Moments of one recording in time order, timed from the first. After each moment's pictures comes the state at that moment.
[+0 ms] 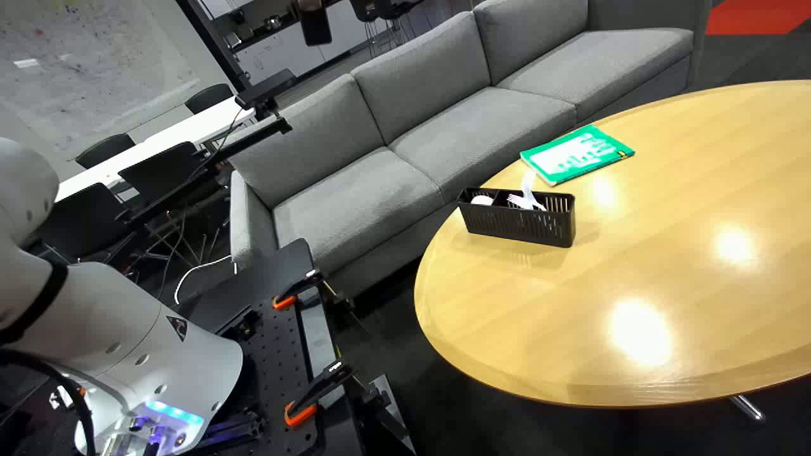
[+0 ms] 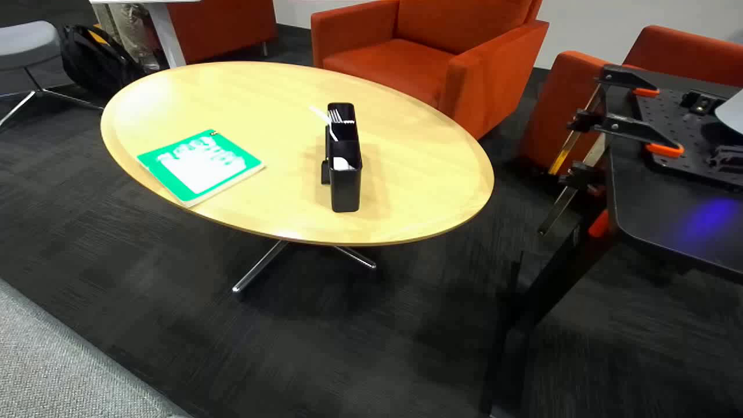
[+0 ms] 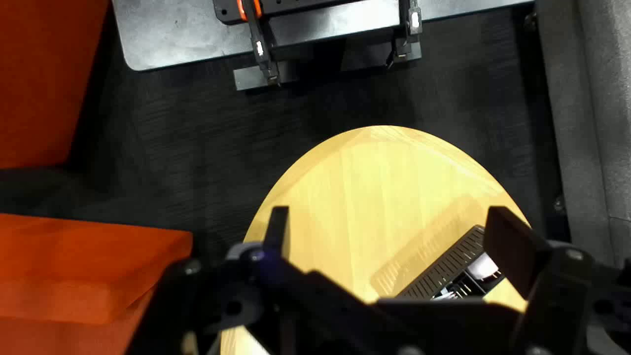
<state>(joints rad) -0.07 -0.34 -0.02 -2.24 0.01 1.67 0.09</state>
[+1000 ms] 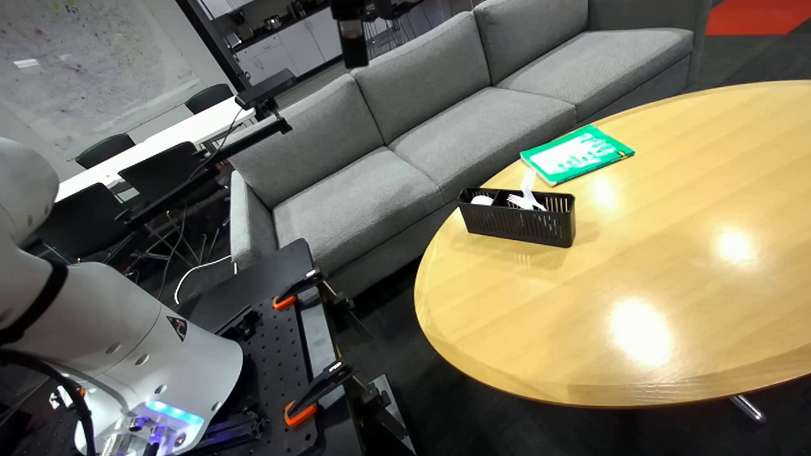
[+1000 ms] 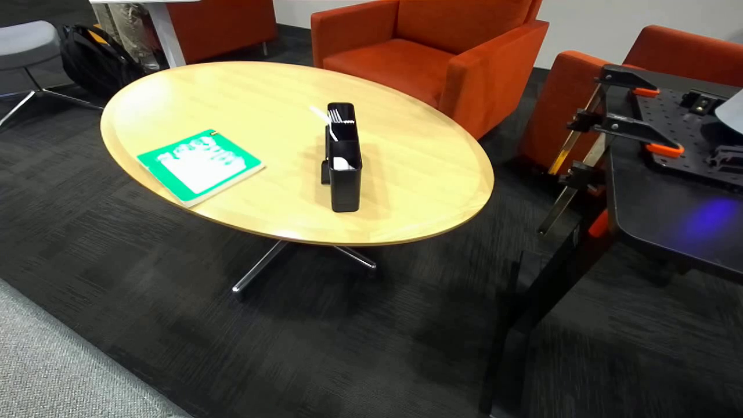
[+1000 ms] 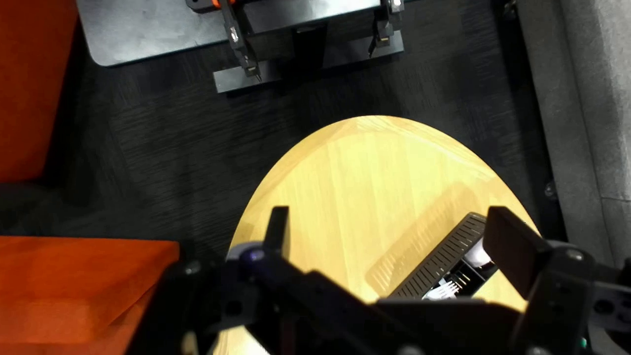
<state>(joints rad) -0.07 -0.24 -0.04 -2.22 0.05 1.74 0.11</state>
